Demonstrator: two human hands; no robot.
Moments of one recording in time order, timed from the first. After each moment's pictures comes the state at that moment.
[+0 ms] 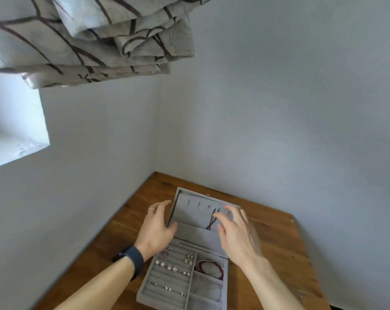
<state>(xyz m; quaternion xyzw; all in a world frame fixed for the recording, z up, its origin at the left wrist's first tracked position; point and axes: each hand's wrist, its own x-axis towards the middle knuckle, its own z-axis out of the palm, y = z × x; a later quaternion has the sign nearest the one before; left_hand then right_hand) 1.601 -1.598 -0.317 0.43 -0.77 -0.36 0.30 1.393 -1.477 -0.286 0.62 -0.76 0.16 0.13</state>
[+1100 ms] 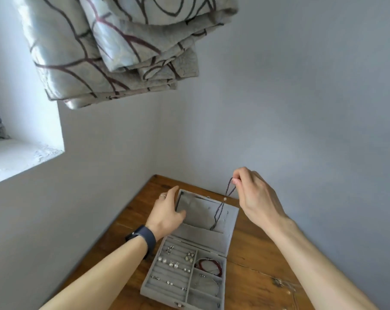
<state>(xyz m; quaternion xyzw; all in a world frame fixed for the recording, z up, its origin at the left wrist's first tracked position) 1.594 -1.598 -0.262 0.42 -0.79 -0.36 0.27 1.393 -1.465 -0.161 0.66 -0.67 0.25 0.22</state>
